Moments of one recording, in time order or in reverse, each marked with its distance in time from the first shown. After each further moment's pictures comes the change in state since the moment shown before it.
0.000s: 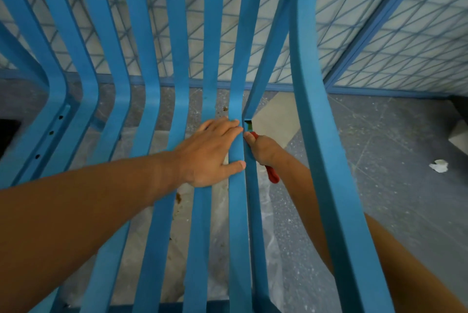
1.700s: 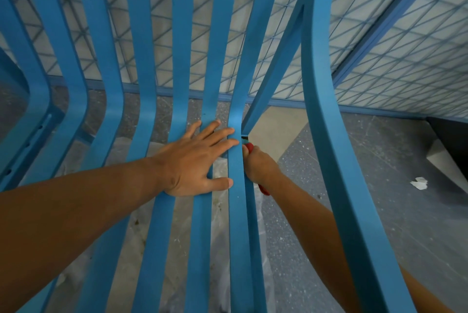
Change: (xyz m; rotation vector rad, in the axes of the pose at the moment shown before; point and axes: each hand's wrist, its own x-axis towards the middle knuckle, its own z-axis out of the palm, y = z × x) left_hand 0.006 -0.040 -0.008 0.105 -0.032 0.095; right_hand 0.044 0.007 0.015 0.015 0.211 -0.033
